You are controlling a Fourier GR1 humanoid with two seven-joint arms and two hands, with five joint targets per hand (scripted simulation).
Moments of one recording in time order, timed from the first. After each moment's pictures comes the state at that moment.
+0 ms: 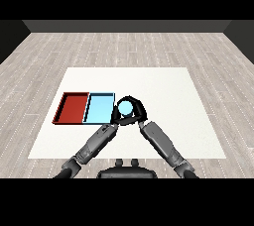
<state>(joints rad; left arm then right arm) -0.51 0.01 -0.57 -1.06 0.39 0.55 -0.35 -0.47 -0.03 0.49 -1.37 -0.25 -0.32 -0.20</state>
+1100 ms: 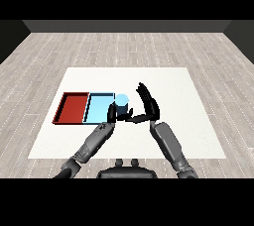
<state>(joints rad) -0.50 0.01 -0.48 -1.02 0.31 0.58 -0.48 -0.37 -0.05 0.31 -1.51 -0.26 -0.19 -0.19</state>
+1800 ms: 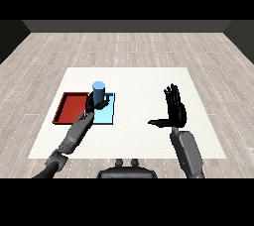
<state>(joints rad) -0.60 0.23 -0.29 -0.81 0.26 0.56 -0.36 -0.17 -0.18 0.14 -1.76 -0.34 -0.12 -0.21</state>
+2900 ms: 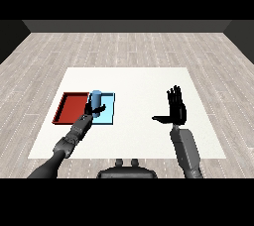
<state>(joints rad) -0.83 0.17 -0.14 -0.09 0.23 0.48 -0.28 -0.19 -0.15 0.03 -1.57 -0.40 -0.05 -0.28</state>
